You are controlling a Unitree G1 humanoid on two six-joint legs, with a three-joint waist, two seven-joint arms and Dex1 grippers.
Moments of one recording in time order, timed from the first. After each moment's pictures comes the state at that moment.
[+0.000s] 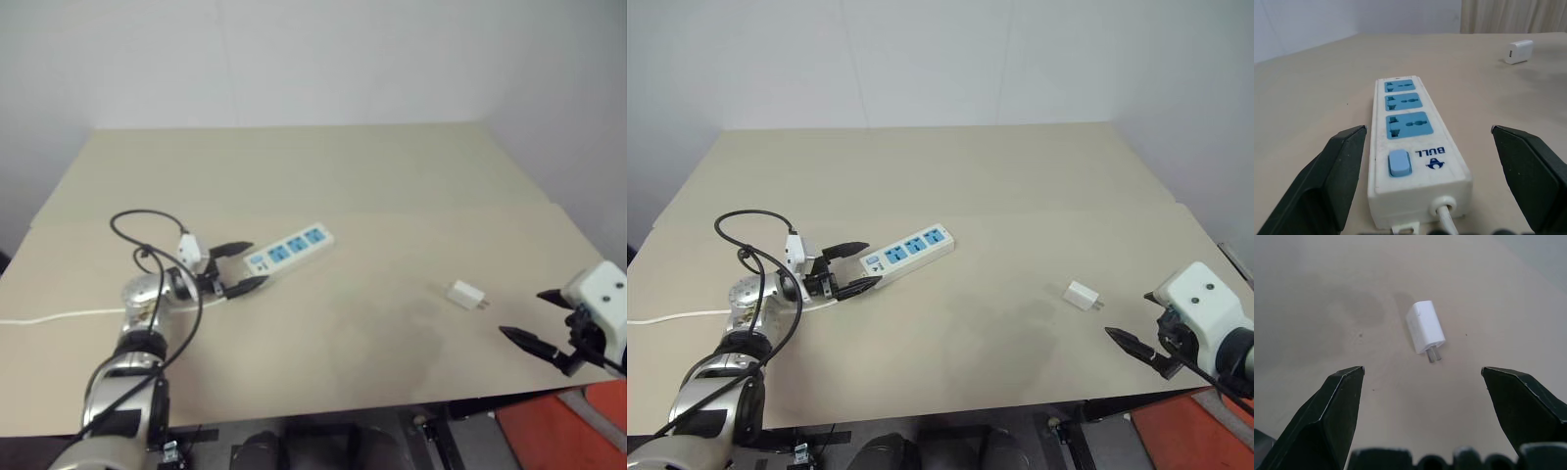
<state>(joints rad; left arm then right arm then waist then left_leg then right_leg) -0.72 0.44 0.16 1.03 -0.31 -0.47 -1.38 0.29 -0.95 -0.69 -0.69 0.34 0.85 0.89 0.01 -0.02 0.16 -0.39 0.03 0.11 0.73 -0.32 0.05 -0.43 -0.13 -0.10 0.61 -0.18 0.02</state>
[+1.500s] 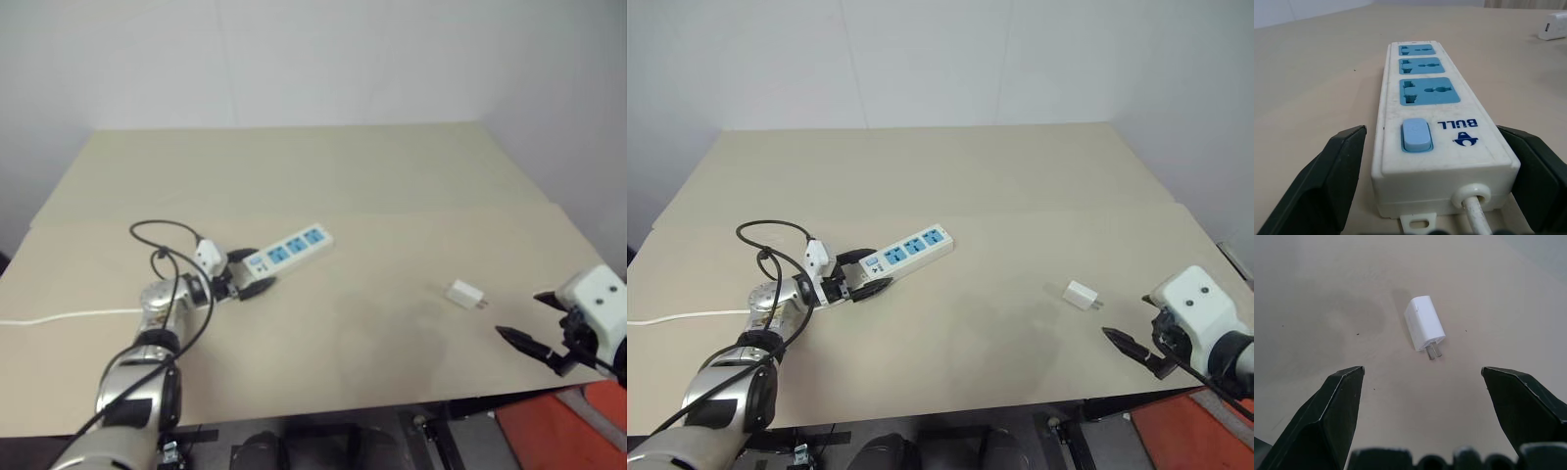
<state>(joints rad) -0.78 0.40 0.17 1.22 -0.17 -0.54 -1.25 0.29 -0.93 -0.65 -0.68 0.34 0.84 0.84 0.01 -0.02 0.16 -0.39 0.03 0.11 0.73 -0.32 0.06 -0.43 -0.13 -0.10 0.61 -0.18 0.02</state>
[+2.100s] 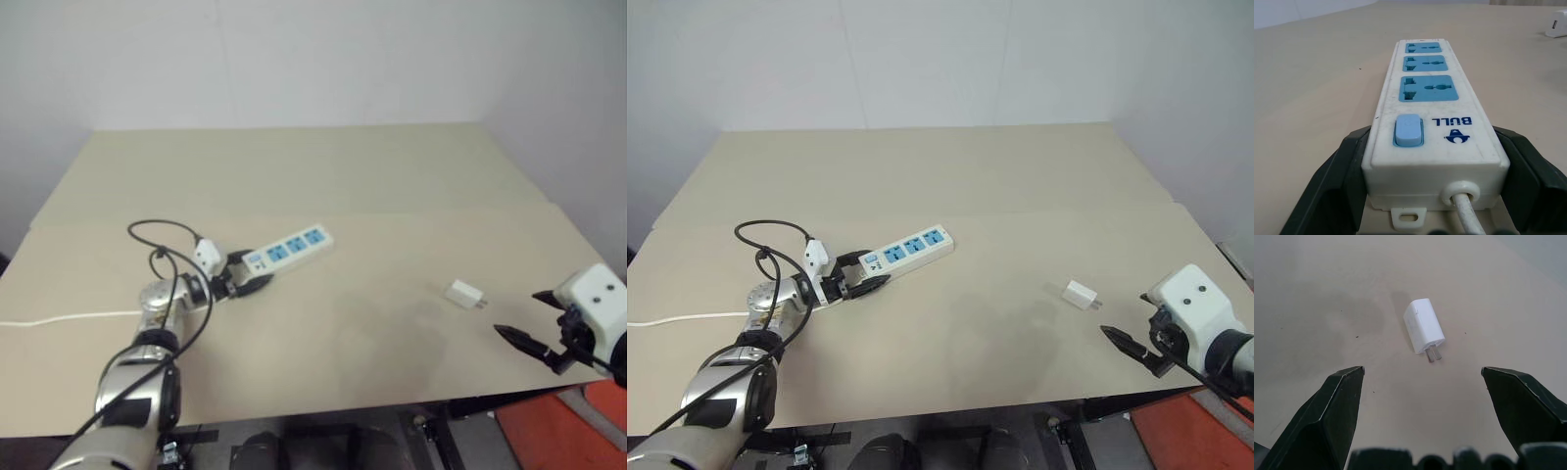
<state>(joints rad) -0.78 0.41 0.18 1.22 -0.16 -0.55 -1.22 0.28 -0.93 -0.64 -0.68 0.34 0.84 0.83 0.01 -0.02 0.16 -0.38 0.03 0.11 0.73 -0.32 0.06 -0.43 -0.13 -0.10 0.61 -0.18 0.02</state>
